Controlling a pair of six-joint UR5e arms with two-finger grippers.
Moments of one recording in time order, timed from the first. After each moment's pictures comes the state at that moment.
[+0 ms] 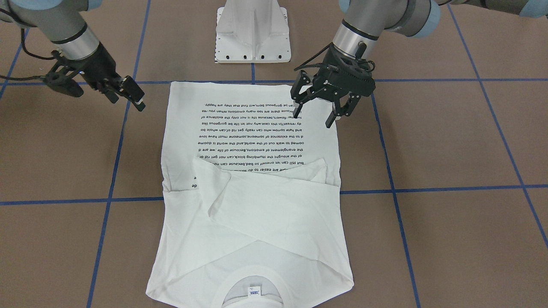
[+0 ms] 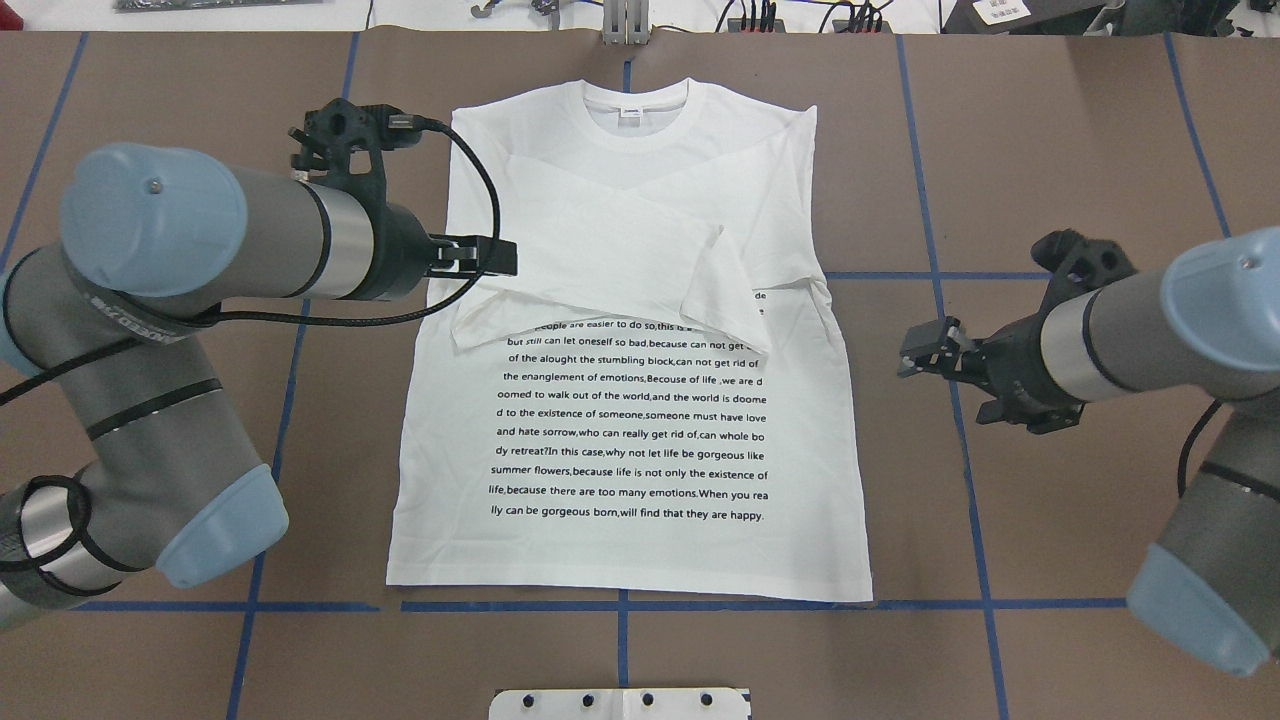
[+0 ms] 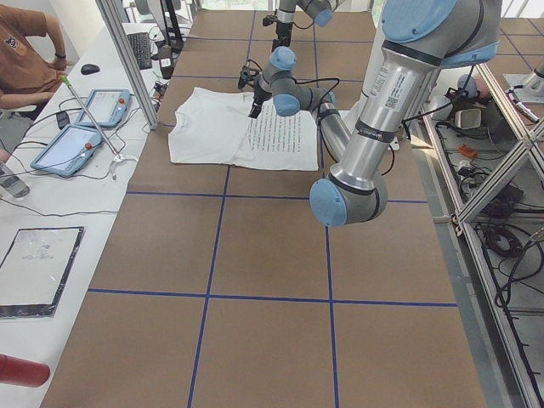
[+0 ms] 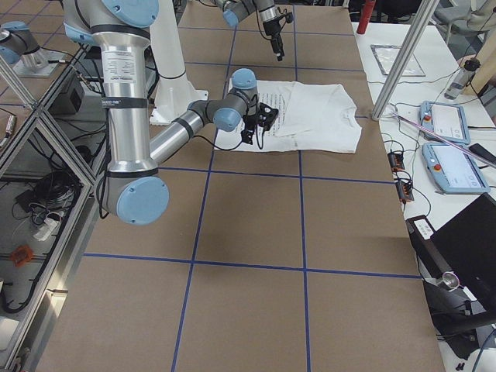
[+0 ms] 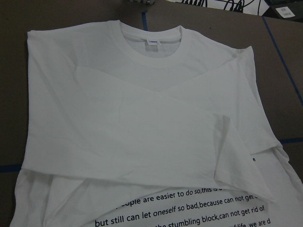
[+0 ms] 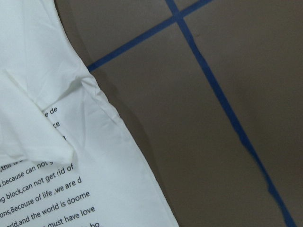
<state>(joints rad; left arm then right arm) -0.67 -2.03 -1.96 -1.93 -1.80 -1.16 0.59 -1.52 2.14 -1.28 1.89 1.72</state>
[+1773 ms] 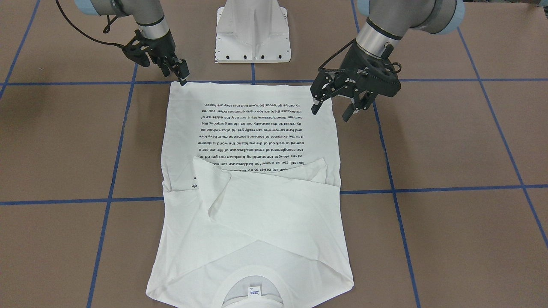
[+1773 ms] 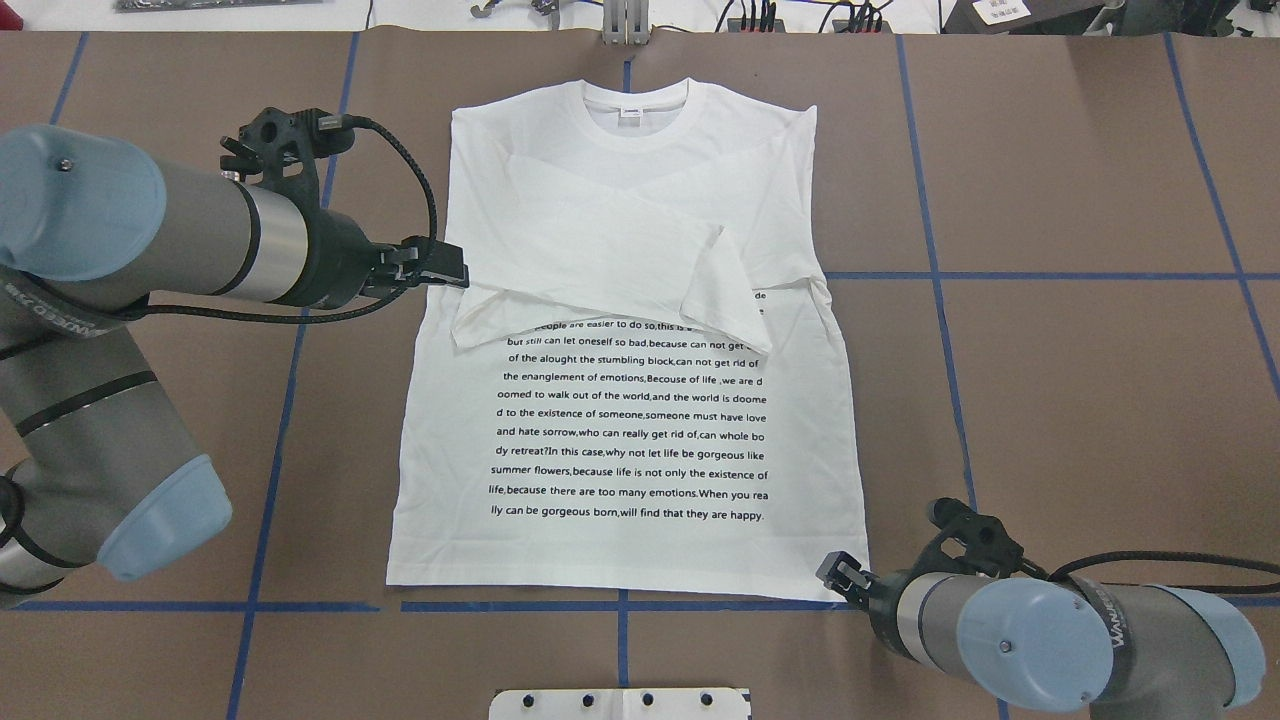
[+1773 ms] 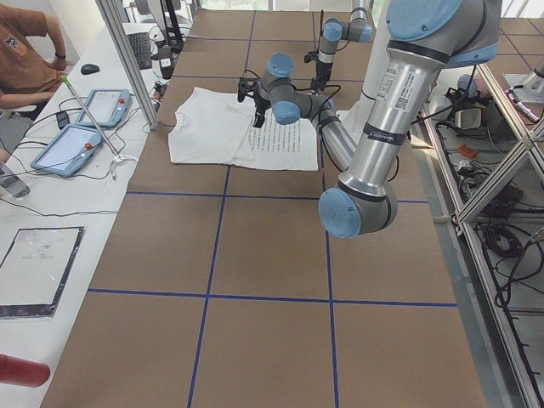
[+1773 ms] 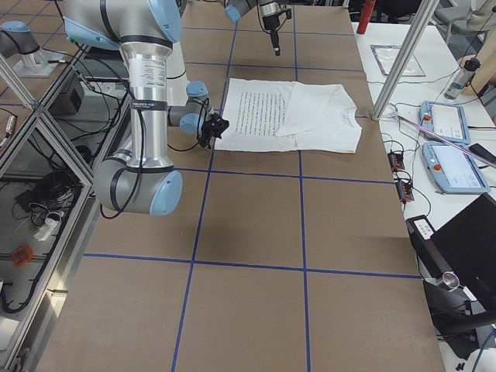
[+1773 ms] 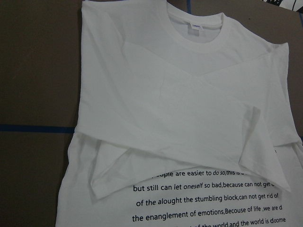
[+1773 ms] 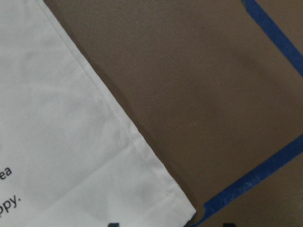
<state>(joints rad) -0.70 -1.96 -1.98 -1.93 -1.89 -1.25 0.12 -1.55 2.10 -1.28 1.53 2.14</state>
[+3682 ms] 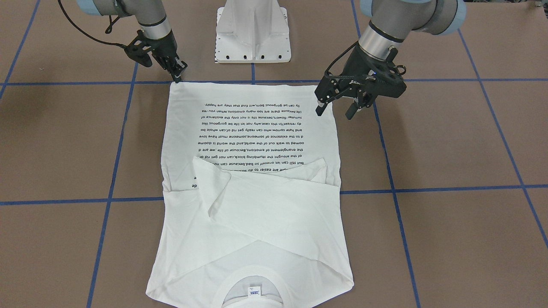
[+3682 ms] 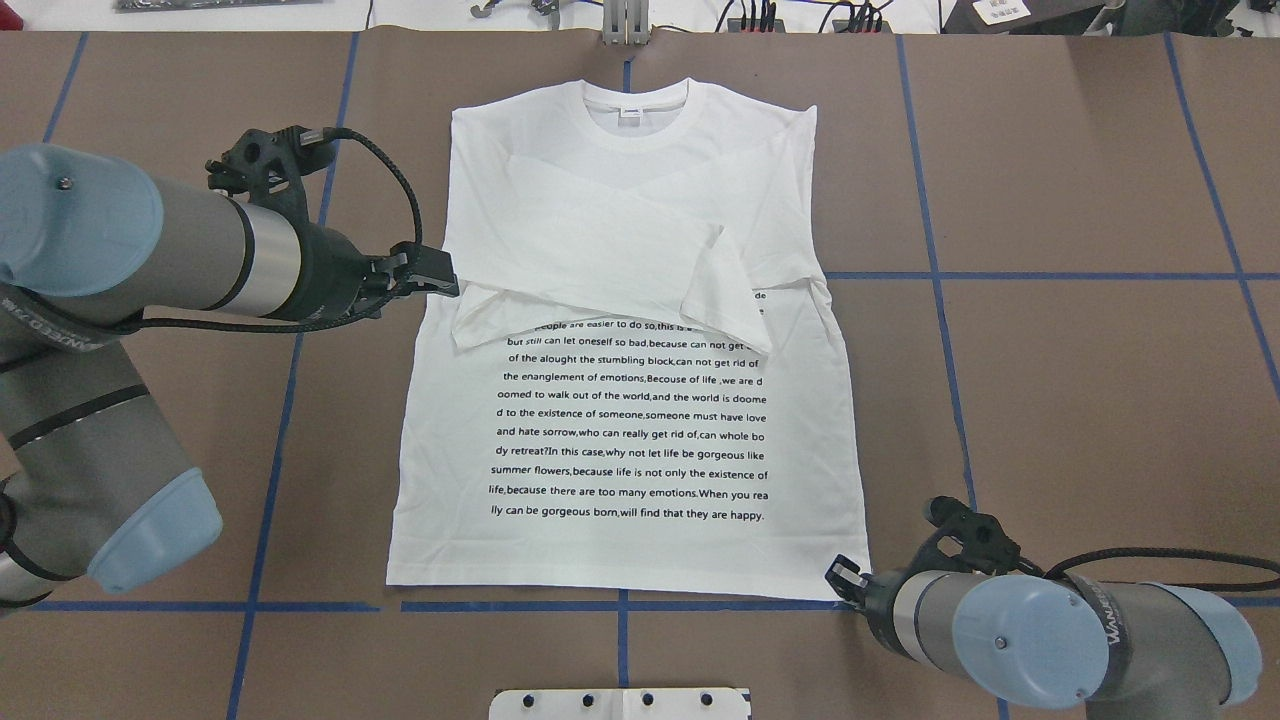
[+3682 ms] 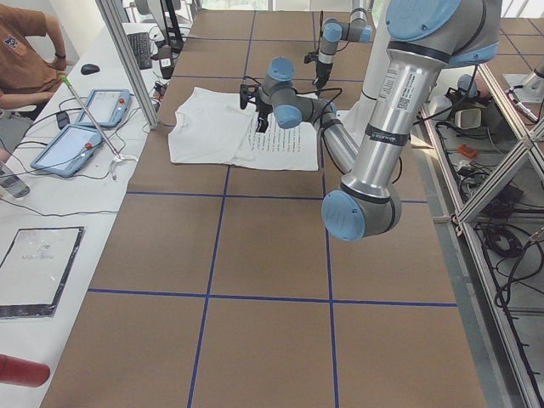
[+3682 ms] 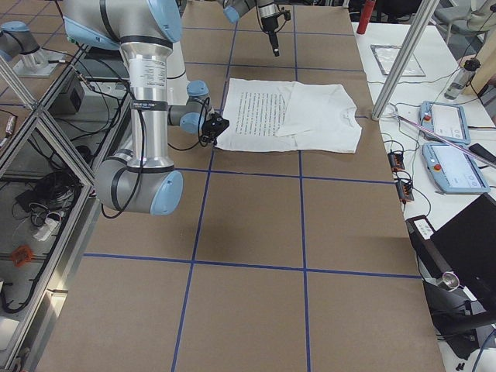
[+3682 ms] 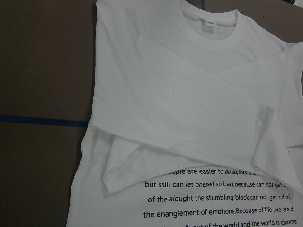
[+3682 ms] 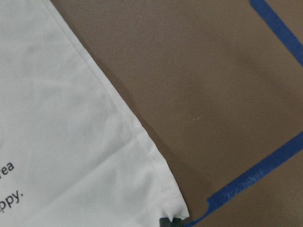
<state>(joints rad) -0.67 -1.91 -2.00 -1.93 -1.88 -1.44 0.12 -1.55 2.10 -1.29 1.54 2.14</state>
